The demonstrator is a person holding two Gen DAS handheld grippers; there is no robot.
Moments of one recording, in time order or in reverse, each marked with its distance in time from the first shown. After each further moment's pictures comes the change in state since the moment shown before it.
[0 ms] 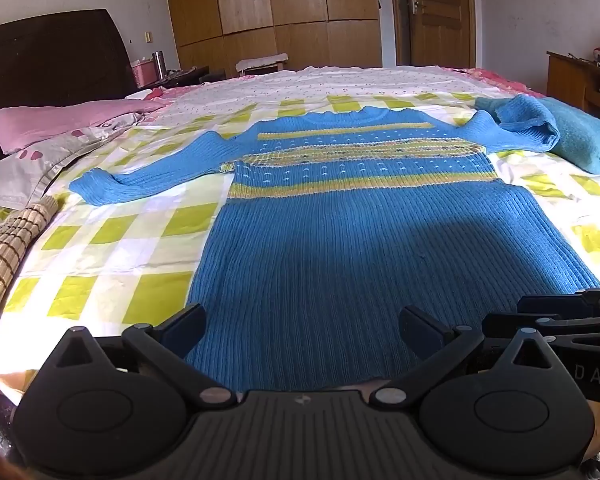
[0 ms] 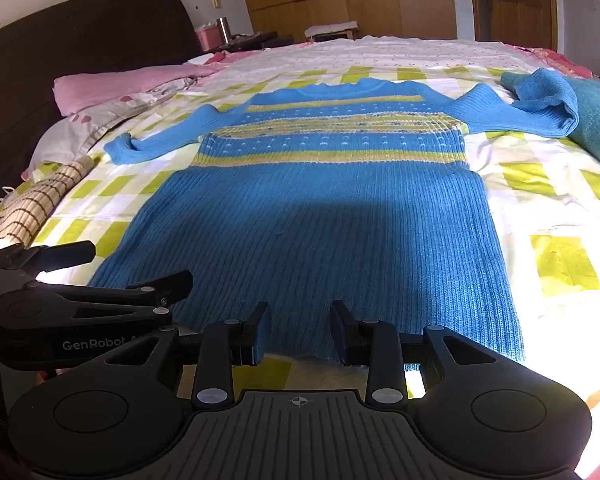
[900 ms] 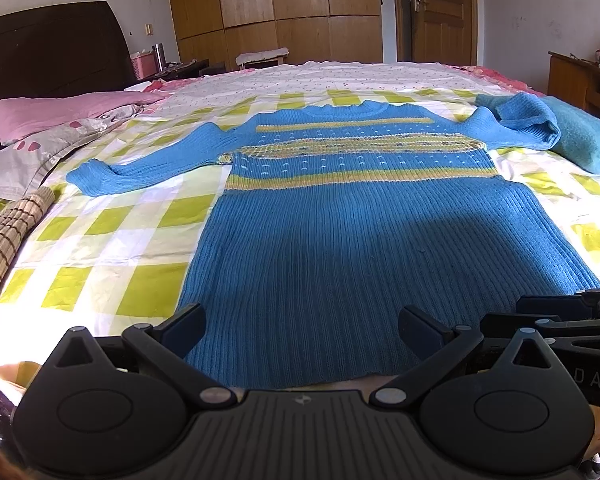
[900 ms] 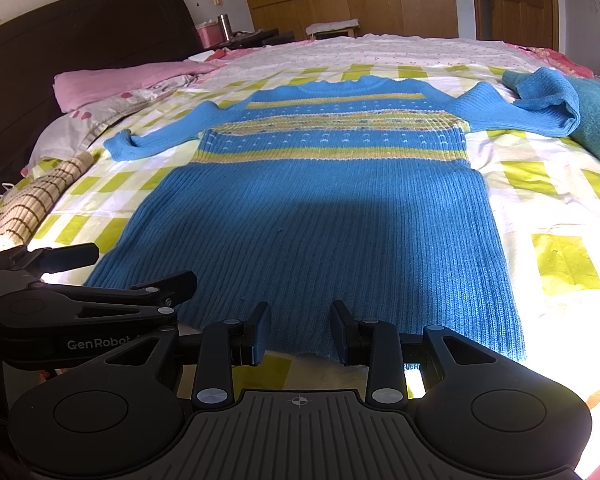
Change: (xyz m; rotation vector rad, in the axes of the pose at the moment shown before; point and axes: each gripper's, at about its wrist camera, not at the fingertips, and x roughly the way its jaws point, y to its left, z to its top) left arm 0.004 0.000 -0.002 -0.012 0.019 -0.007; right arm -0.002 0.000 -0.001 -0.004 0.006 0.006
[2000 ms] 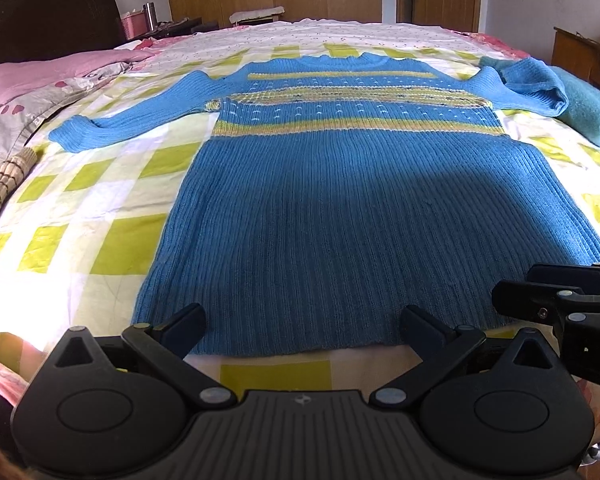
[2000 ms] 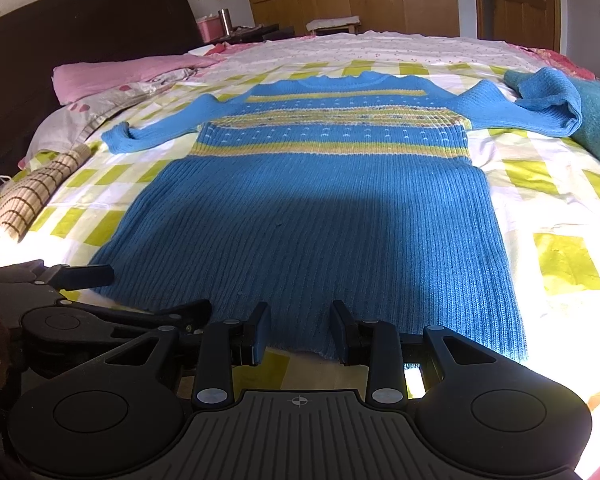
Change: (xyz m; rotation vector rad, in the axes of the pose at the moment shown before) left arm 0.024 0.001 -0.009 -0.029 0.137 -0.033; right arm 0.007 0.003 0.001 -0.013 0.014 -0.014
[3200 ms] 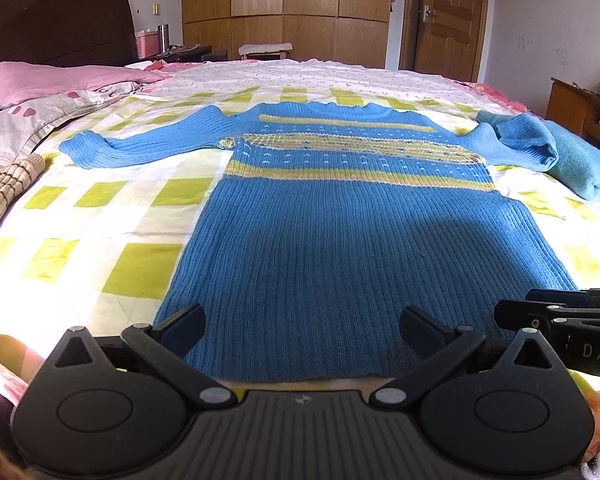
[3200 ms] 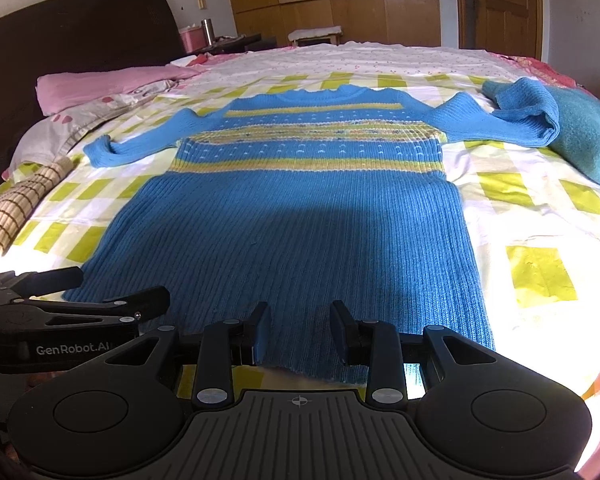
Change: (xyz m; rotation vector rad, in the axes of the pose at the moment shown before) left arm -0.022 0.015 0.002 -0.065 -0.138 -0.040; right arm -0.007 -0.004 0.006 0.010 -0.033 -0.067
